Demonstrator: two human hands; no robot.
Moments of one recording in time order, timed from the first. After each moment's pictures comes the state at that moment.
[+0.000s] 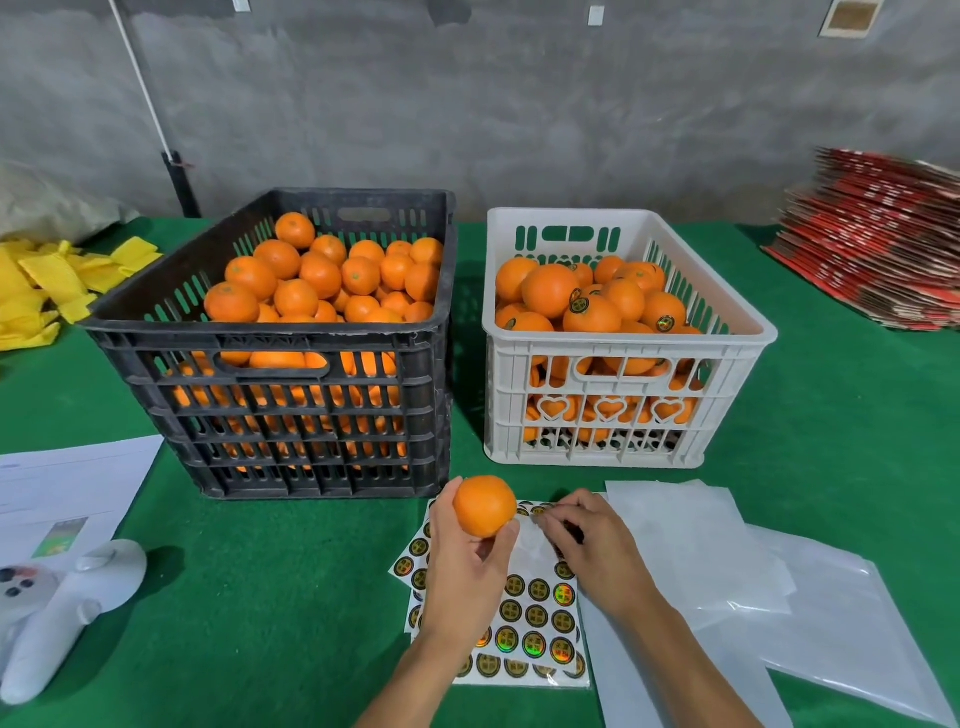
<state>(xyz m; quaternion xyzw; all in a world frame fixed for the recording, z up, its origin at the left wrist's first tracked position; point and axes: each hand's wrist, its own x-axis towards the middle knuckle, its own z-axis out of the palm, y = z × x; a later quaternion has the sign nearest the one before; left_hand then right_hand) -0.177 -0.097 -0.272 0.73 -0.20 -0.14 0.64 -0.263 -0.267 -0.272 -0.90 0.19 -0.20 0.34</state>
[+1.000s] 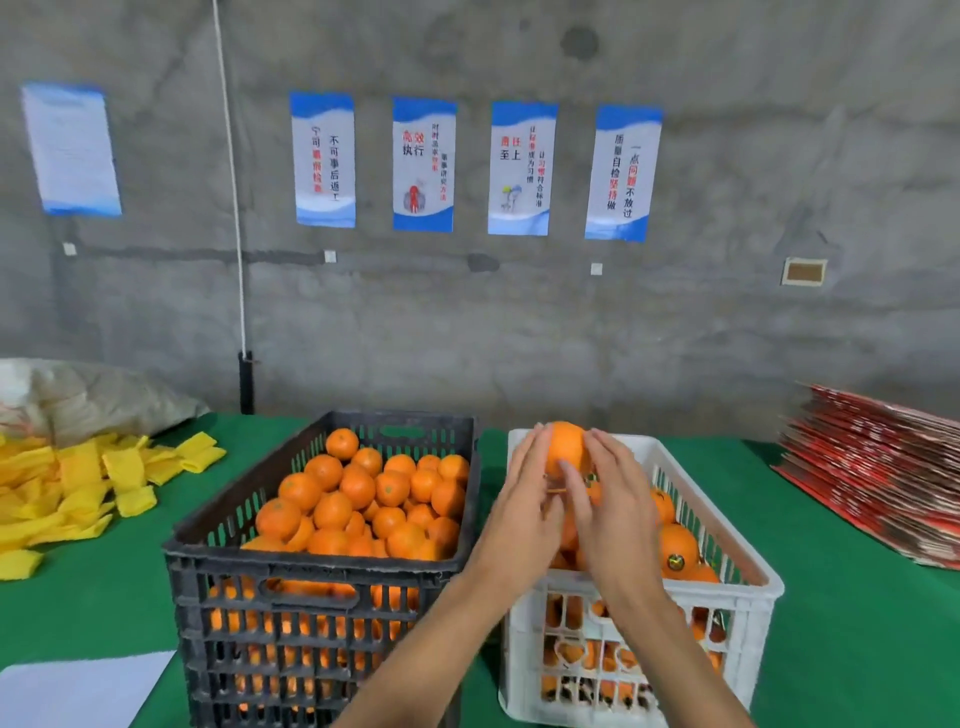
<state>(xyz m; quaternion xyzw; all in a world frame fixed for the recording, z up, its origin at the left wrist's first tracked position) -0.082 -0.193 -0.014 0.67 -0.48 0.08 0.55 -0.163 -0.287 -0.004 -0.83 0.19 -0.50 0.15</state>
